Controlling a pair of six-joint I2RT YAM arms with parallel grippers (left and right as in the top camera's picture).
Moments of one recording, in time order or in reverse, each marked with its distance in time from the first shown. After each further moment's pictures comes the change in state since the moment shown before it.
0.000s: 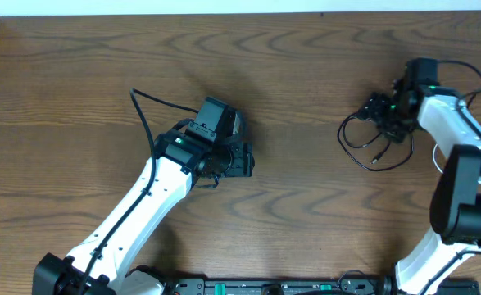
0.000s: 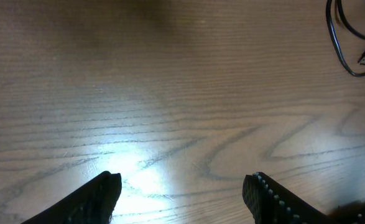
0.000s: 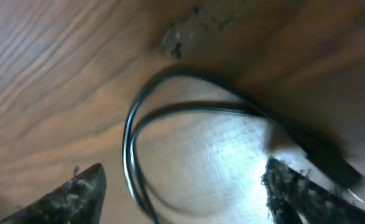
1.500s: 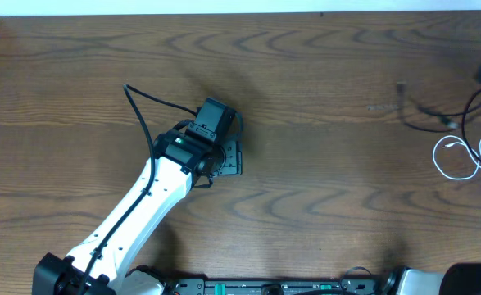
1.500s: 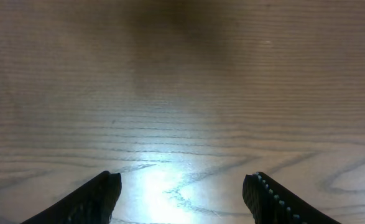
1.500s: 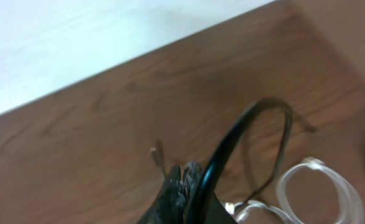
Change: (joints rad) left arm 0.000 0.000 0.000 -0.036 -0.213 0.000; right arm -0.323 -0.420 0.349 -0.148 0.173 -0.424
